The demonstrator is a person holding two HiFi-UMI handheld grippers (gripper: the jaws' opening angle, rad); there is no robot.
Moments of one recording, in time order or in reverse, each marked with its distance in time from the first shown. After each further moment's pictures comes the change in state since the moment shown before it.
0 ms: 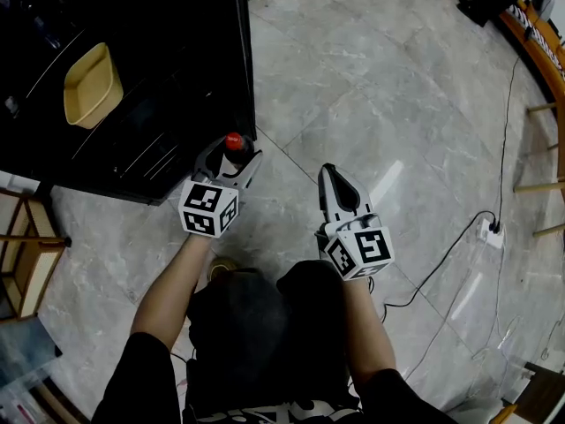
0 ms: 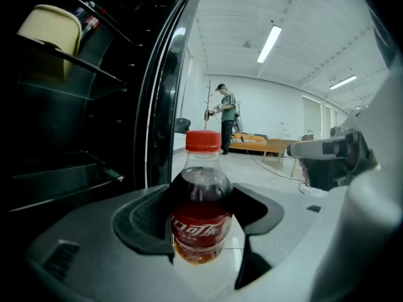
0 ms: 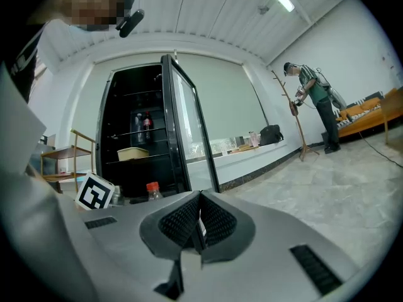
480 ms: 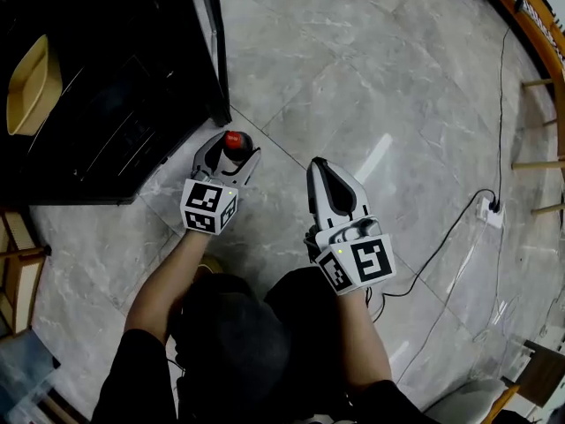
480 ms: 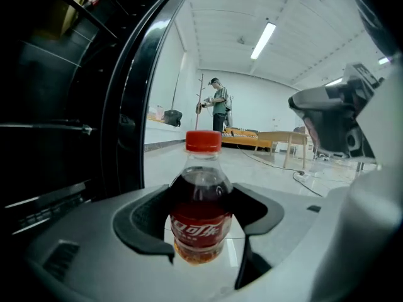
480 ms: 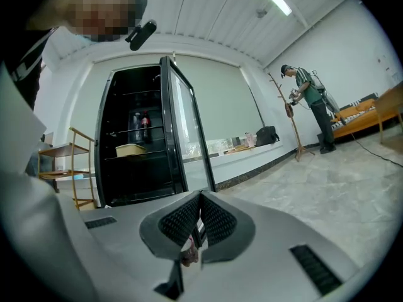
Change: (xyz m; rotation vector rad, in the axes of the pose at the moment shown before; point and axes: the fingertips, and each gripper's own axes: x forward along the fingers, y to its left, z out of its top) left arm 0.057 -0.030 -0.092 0.010 0.028 -0.080; right arm -0.011 -0.010 -0.017 0.006 -0.015 -0.033
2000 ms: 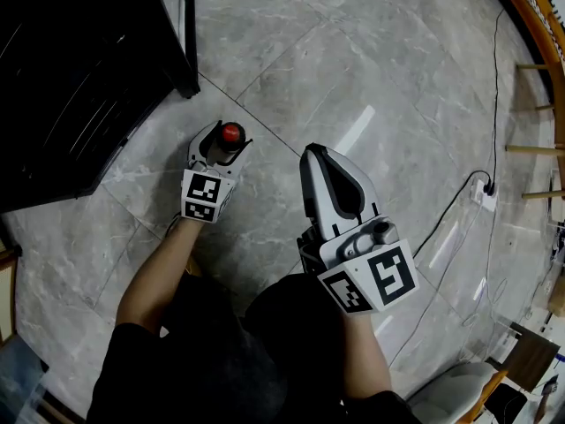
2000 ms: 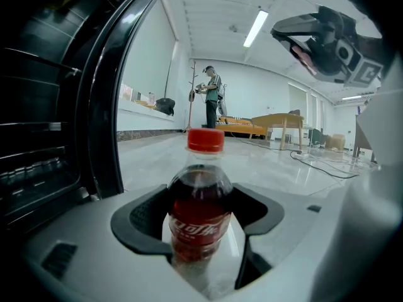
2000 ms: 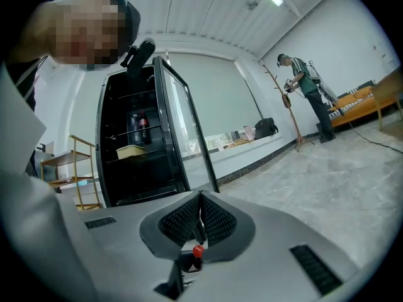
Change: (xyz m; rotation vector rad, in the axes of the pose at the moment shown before) left arm 0.055 -0.026 -0.116 0.053 0.071 -0.031; right arm -0.006 -0.011 -0.010 0.062 0.042 0.017
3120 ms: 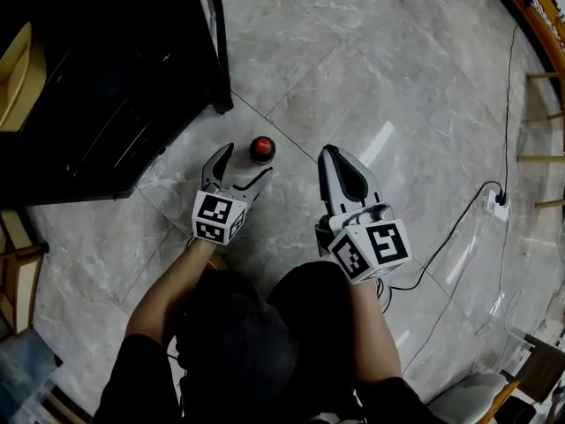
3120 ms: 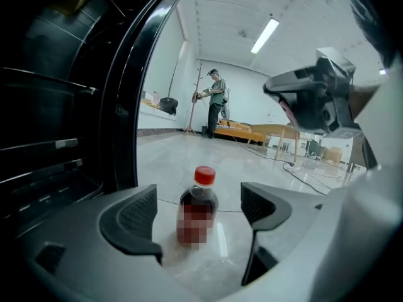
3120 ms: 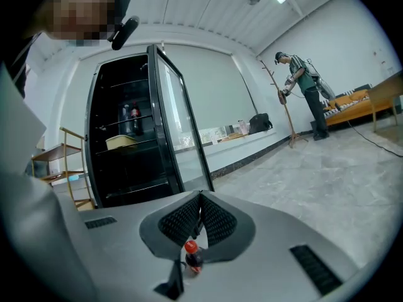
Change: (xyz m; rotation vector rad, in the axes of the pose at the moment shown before) left arm -0.063 0.001 0.036 -0.079 0.014 -0.031; right arm 0.017 -0.013 -0.021 0.016 0.056 -0.065
